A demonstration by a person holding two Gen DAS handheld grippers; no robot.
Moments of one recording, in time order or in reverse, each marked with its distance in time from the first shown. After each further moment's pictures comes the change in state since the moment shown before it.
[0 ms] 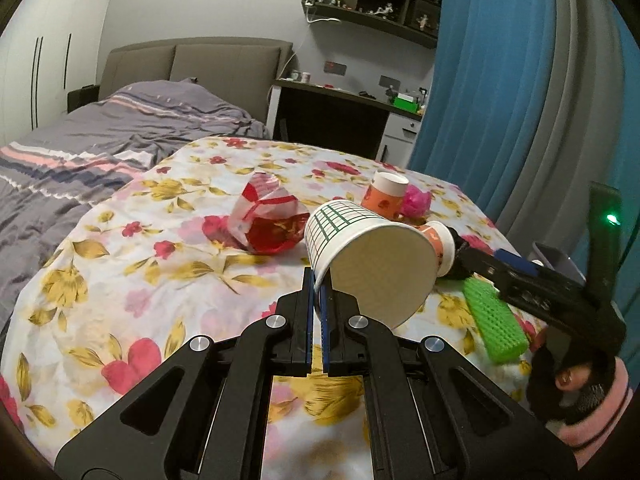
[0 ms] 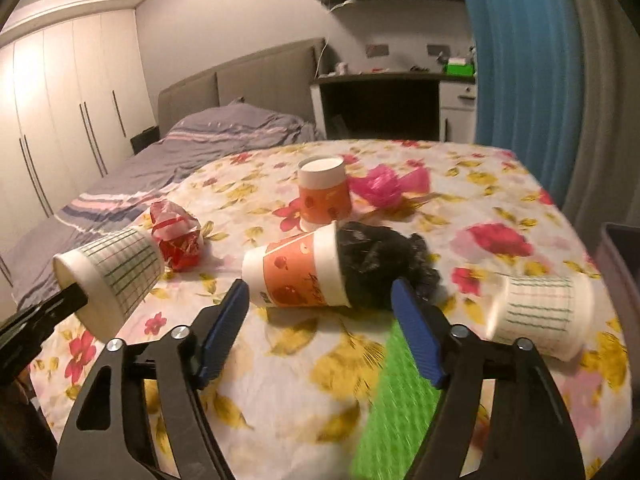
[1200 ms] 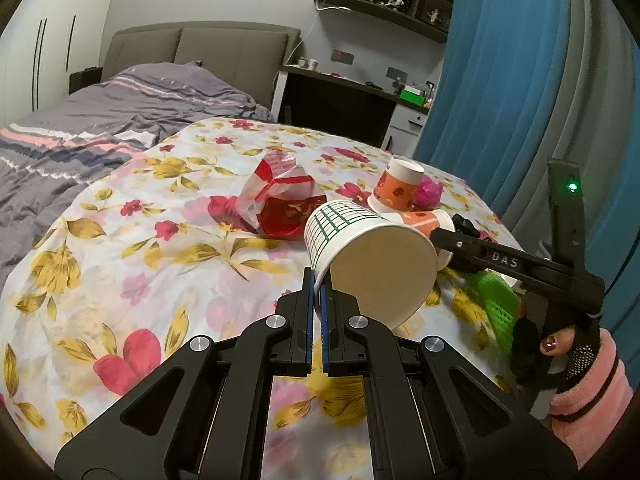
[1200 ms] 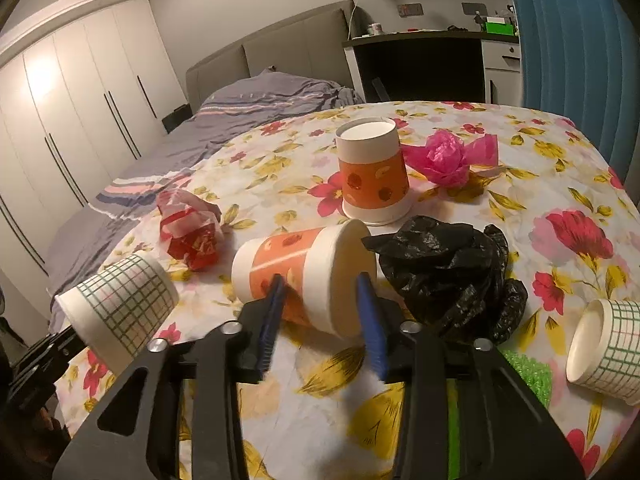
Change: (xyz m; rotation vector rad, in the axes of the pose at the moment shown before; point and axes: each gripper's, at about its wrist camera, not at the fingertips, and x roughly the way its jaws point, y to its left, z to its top) left arm 0.015 0.016 -0.009 -0.041 0.040 -0.005; right arm 0.056 0.003 0.017 0.020 0.130 0.166
